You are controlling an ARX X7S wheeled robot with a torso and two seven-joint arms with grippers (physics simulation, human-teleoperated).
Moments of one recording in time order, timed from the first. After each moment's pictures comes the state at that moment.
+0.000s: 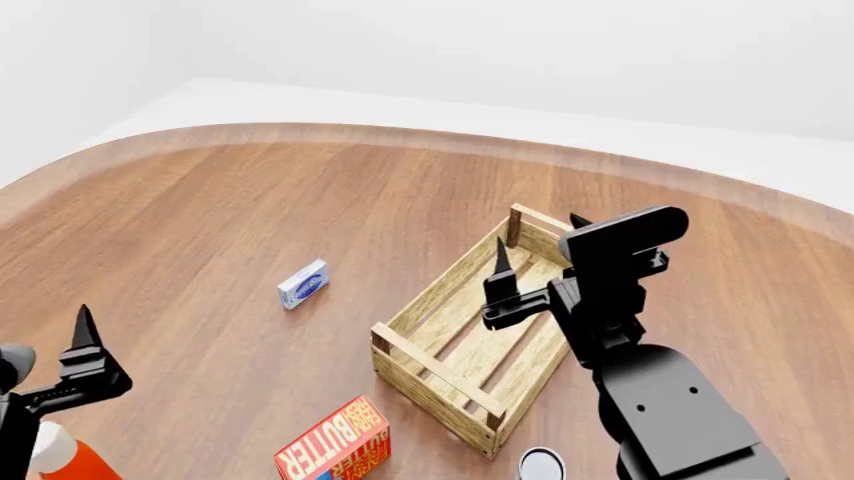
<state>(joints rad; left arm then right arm) 0.07 -0.39 -0.47 0.51 -0.43 -0.48 -0.08 0.49 0.28 -0.24 -0.32 0.19 0.70 0.01</state>
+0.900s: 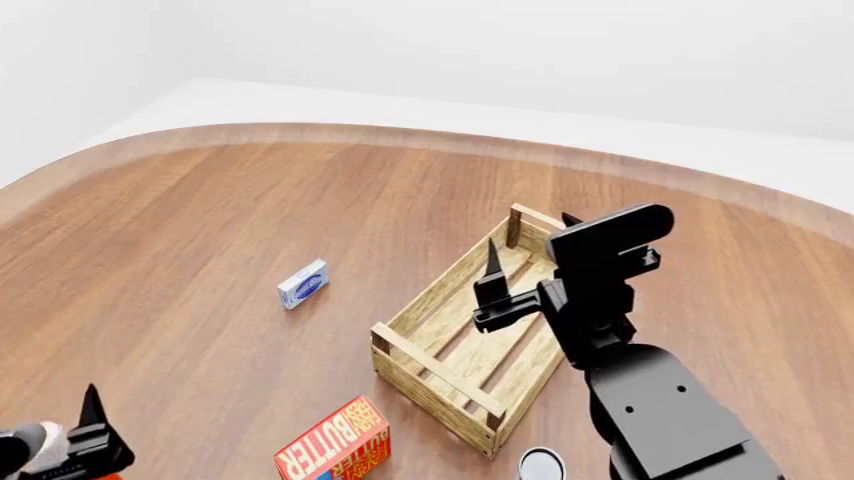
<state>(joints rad) 0.24 -0.32 -0.50 0.35 -0.40 -0.31 0.00 0.51 0.28 -0.29 -0.35 0.18 0.75 0.04</state>
